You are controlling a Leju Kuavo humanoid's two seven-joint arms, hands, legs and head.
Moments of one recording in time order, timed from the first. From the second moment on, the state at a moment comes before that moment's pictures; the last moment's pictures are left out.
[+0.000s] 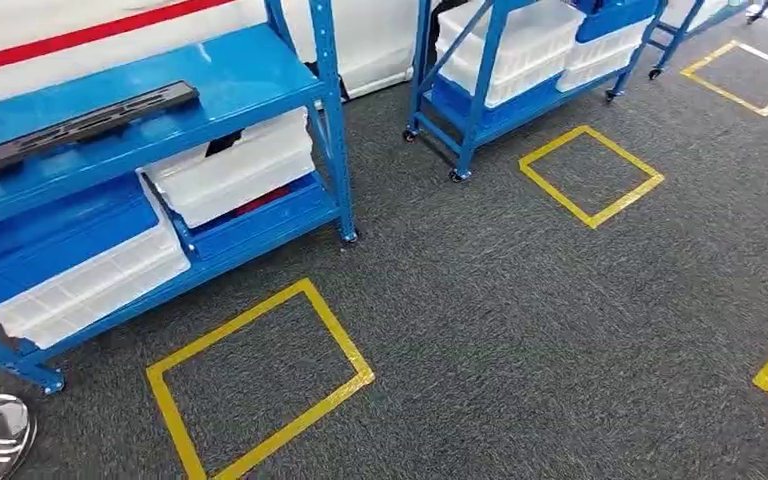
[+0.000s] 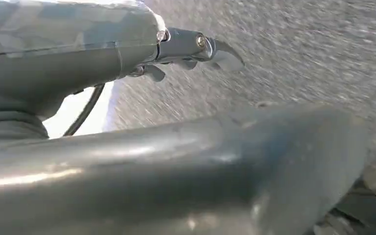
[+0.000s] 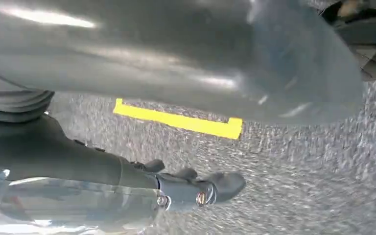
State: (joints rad) left arm -0.08 -0.20 0.96 -0.20 -1.45 0.20 0.00; right arm -0.09 0.04 -0.76 -0.17 1.40 -0.11 -0.11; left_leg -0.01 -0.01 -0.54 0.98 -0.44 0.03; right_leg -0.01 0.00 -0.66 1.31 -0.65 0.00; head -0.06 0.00
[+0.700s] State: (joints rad) left arm -0.10 -0.21 0.96 -0.20 -1.44 0.28 -0.12; right arm -0.08 0.04 -0.76 -0.18 1.40 -0.07 -0.04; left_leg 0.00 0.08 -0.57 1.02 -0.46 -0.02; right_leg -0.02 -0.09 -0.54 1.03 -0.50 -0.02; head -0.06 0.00
